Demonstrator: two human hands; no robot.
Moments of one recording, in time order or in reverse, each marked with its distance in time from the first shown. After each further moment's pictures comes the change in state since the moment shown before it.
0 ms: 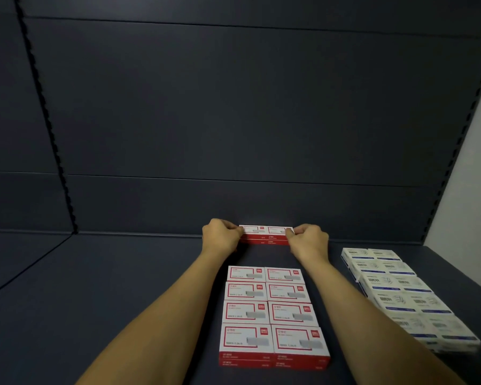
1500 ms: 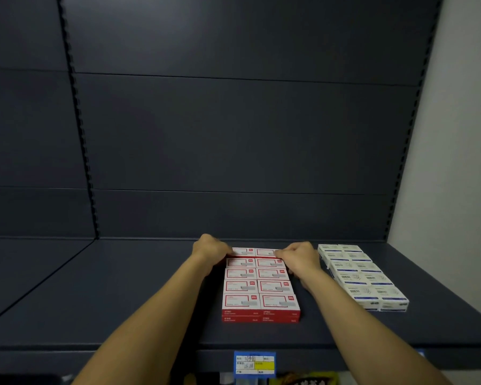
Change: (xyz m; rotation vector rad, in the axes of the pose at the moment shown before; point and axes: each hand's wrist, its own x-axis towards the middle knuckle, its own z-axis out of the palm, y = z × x) left_hand -0.079 0.014 -0.050 0.069 -0.136 -0.212; right_hand -0.088 -0.010 -0.058 0.051 -0.153 0.122
